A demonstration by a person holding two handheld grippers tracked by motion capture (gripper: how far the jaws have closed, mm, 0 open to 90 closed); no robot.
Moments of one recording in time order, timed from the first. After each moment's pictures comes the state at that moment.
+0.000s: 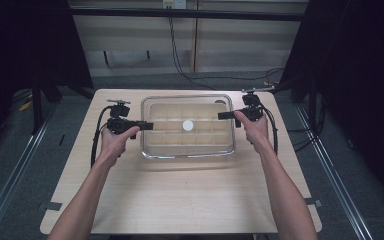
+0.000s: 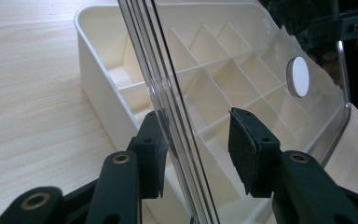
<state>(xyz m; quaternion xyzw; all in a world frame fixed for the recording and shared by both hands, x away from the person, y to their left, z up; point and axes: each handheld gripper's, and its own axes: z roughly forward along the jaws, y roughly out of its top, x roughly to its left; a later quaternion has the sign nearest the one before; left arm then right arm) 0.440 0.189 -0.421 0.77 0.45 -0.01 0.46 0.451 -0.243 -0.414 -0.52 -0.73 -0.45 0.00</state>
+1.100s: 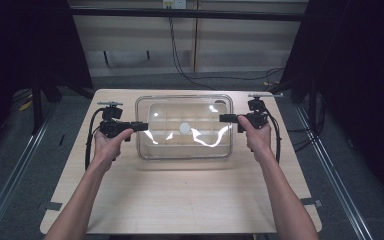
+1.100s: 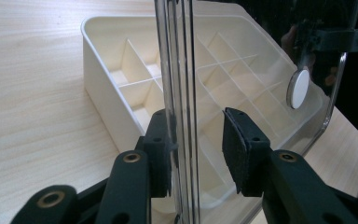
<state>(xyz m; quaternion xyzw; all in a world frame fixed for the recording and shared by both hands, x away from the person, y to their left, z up) 0.420 0.203 -0.408 0.76 0.45 0.00 0.47 0.413 -0.242 -0.401 -0.51 -0.69 -0.51 0.00</state>
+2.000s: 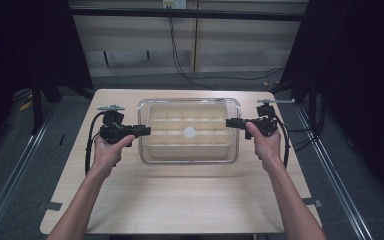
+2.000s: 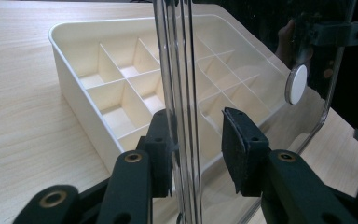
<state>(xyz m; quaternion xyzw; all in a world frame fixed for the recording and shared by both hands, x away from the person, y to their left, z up) 0.392 0.194 -0.396 0.77 0.42 0.02 0.49 0.376 -0.252 -0.388 -0.50 -0.70 -0.52 -0.02</state>
